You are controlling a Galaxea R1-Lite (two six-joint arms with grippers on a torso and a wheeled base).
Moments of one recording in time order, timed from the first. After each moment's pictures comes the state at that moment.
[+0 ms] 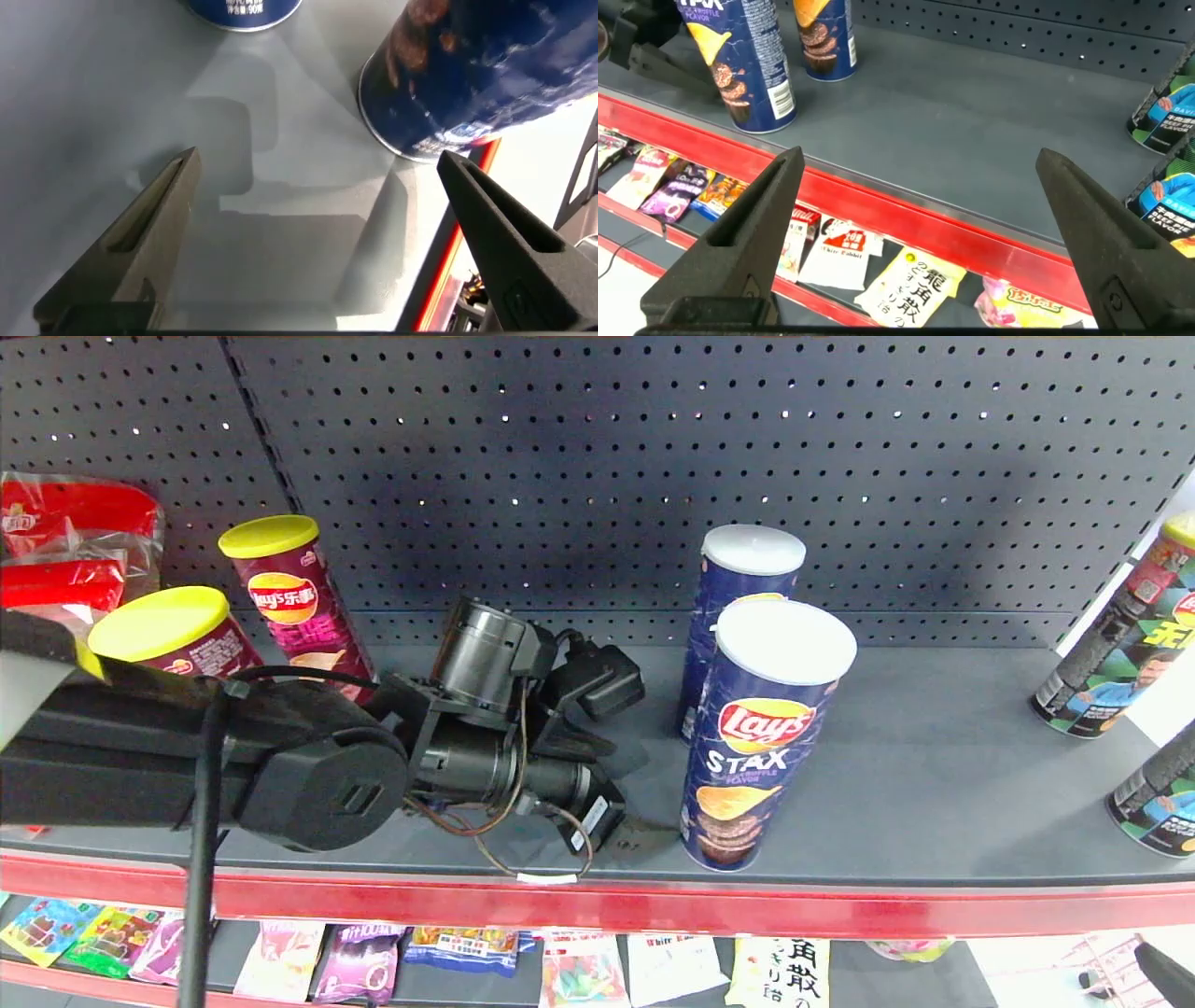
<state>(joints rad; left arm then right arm) -0.69 1.90 -1.12 -0.16 -0.34 0.26 0.17 0.47 -0.12 -0.38 0.17 -0.10</state>
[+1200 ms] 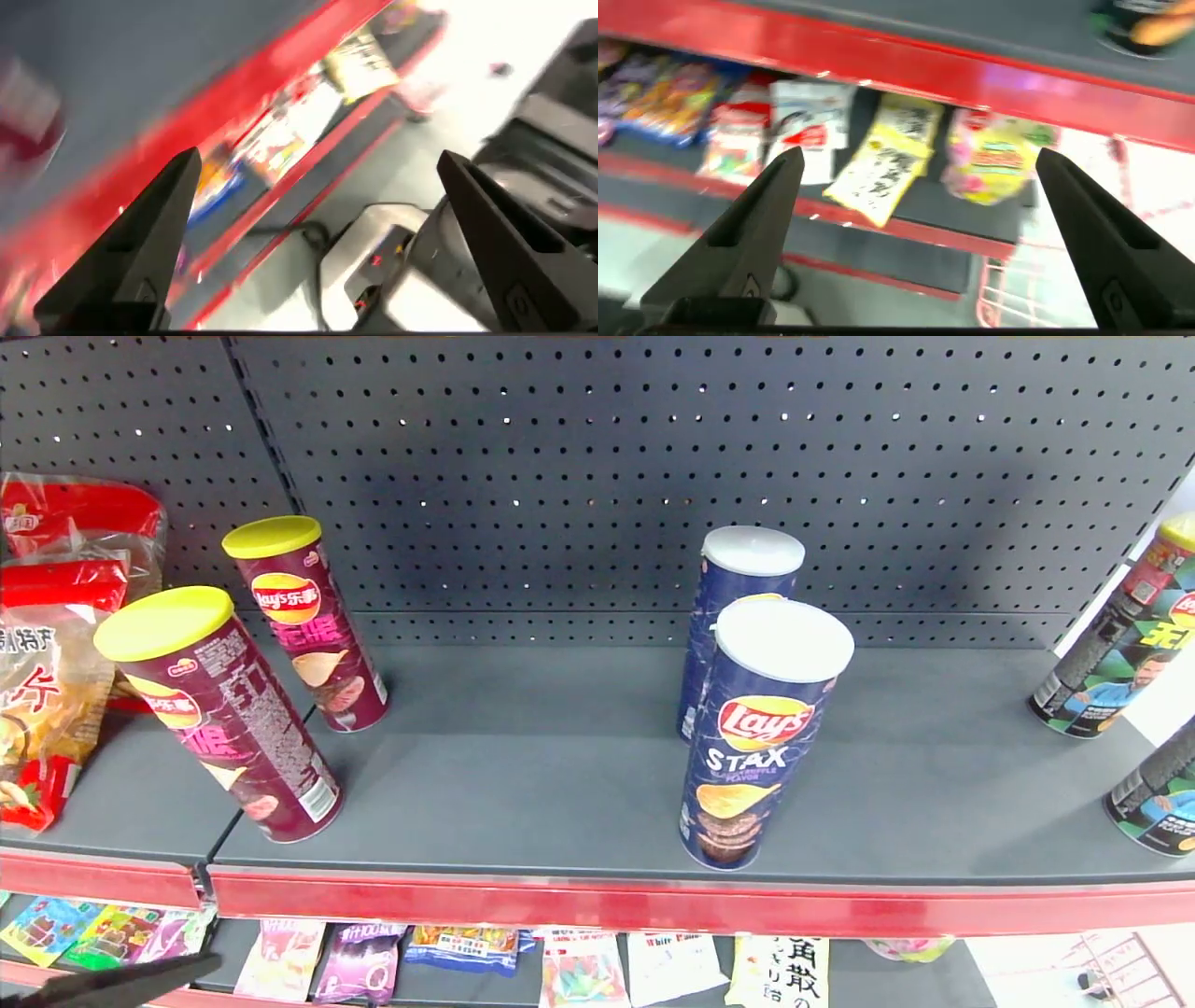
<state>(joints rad) -0.59 0.67 -0.34 0.10 -0.14 0.10 -0.01 0.15 -0.17 0.24 0.11 -0.13</state>
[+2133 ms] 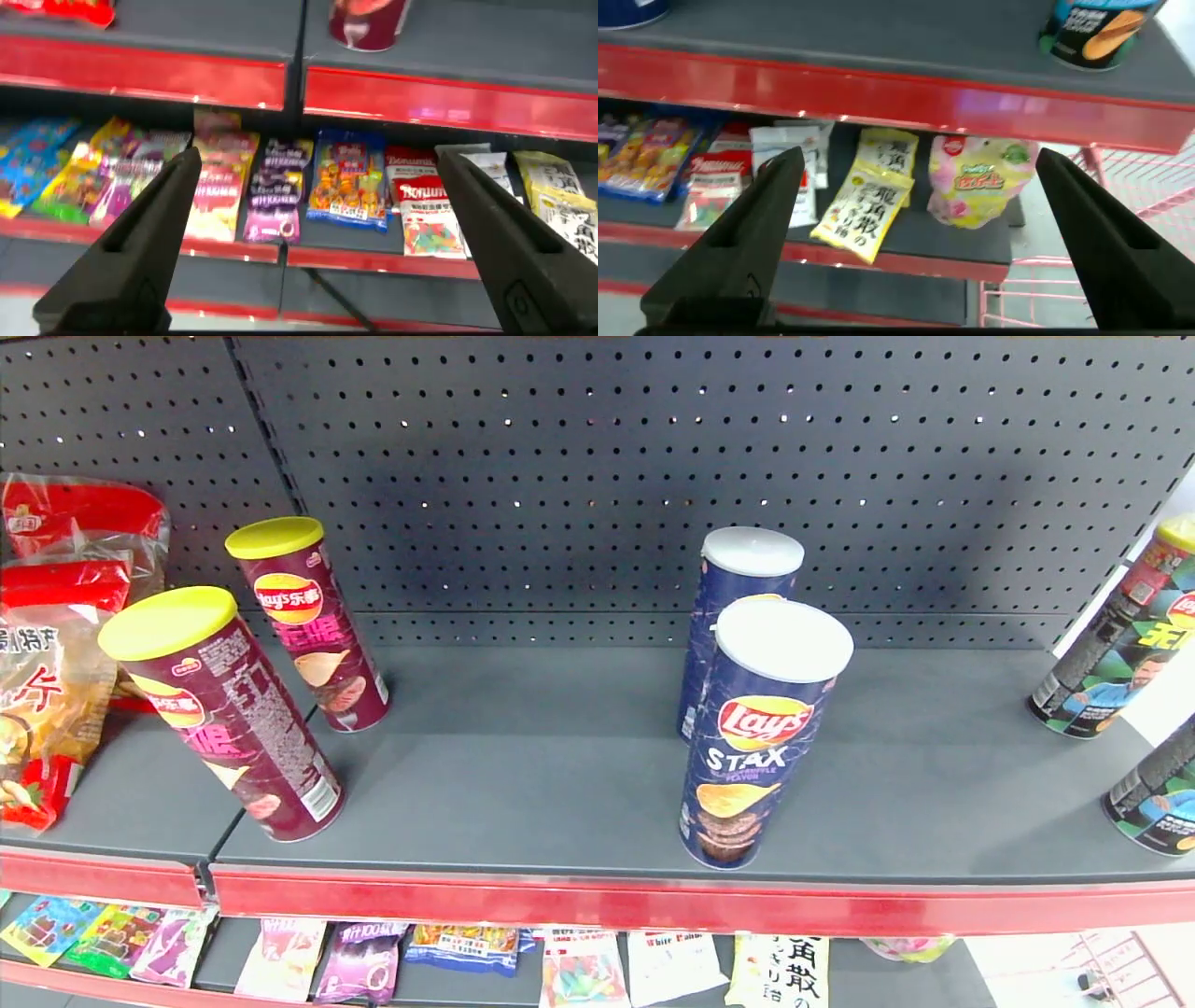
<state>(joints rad) 0.00 0.04 -0.14 0.21 0.00 -0.06 -0.13 0.10 -0.07 0.08 0.16 -0.09</state>
